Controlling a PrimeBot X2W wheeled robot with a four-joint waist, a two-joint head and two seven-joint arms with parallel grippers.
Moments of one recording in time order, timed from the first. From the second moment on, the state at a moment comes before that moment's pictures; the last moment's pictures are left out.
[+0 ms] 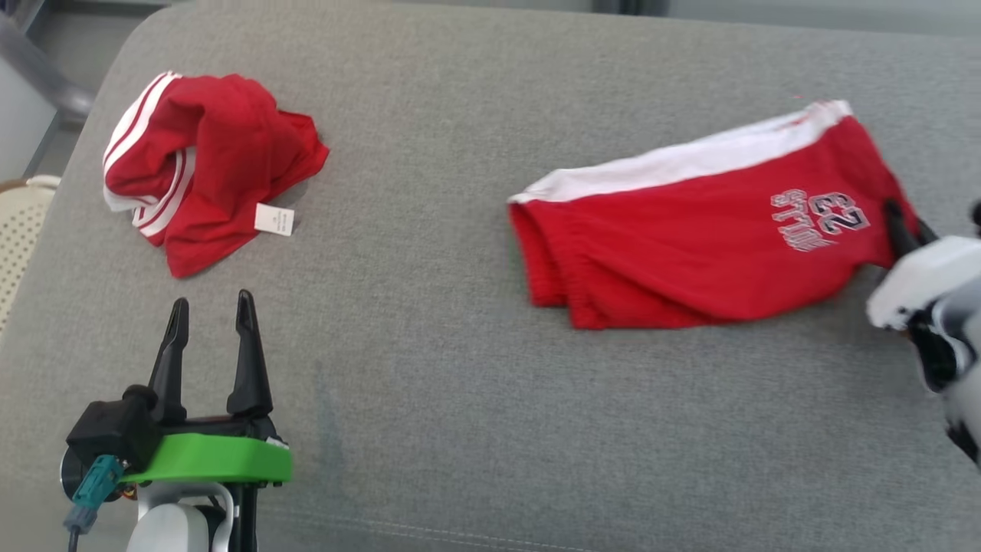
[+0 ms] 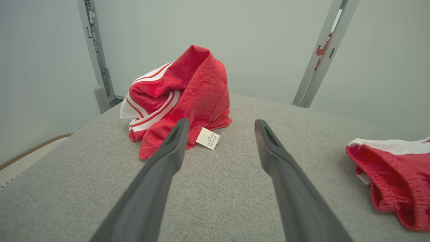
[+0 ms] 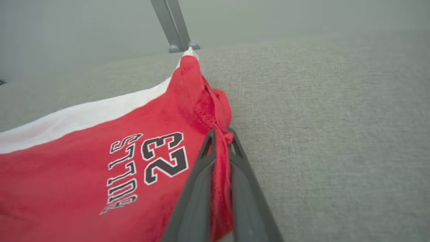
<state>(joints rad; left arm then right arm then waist) -0.13 0.05 0.02 0.15 -0.30 -0.12 -0.26 -0.75 -0.47 0.51 1.04 0.87 0.13 -0.26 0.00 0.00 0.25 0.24</state>
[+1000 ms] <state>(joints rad) -0.09 0.05 0.03 0.17 -0.29 -0.13 -0.26 -0.53 -0.30 0.37 0.60 0.62 0.13 -0.26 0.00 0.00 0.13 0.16</state>
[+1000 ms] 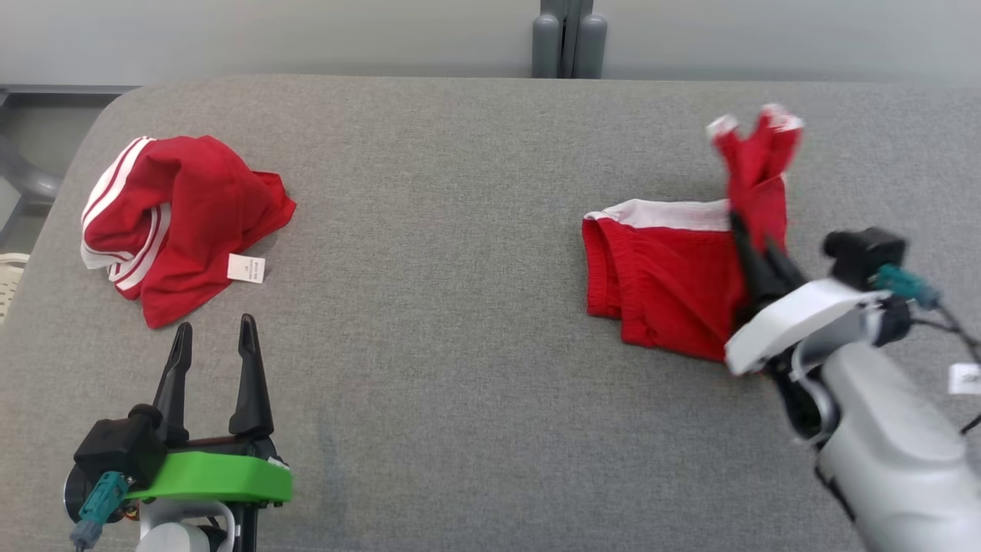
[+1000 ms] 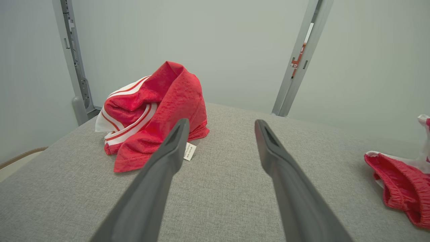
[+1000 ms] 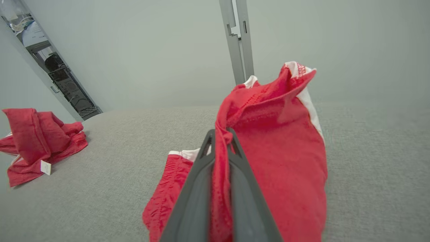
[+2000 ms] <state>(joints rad) -0.11 0.05 -0.03 0.19 -0.31 -0.13 -0.26 -0.46 -0.31 0.10 0.56 0.47 0.13 -0.26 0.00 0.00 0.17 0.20</state>
